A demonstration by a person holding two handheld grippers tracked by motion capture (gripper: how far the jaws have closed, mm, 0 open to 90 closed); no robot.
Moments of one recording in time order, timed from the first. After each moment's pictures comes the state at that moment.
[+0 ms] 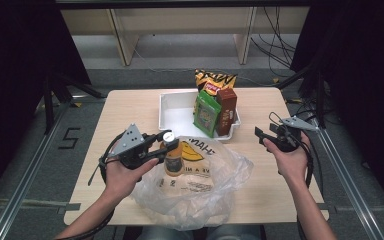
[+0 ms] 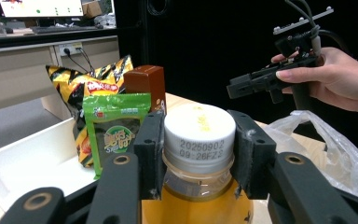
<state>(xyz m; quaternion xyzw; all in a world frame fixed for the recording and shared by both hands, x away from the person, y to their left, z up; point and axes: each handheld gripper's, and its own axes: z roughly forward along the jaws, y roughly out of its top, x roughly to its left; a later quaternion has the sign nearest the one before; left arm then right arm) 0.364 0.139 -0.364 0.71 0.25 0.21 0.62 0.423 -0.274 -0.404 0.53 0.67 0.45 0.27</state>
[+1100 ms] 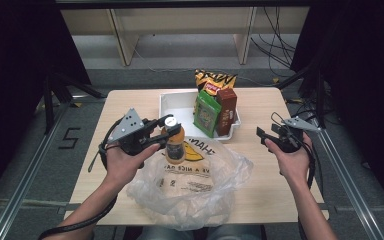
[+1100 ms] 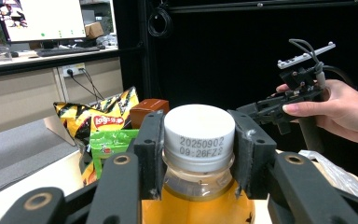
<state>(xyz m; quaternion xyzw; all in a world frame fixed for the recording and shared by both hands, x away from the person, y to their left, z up) 0.380 0.134 -0.336 0.69 0.24 0.22 0.64 0.420 -0.276 -0.403 0.54 0.66 0.46 0.26</state>
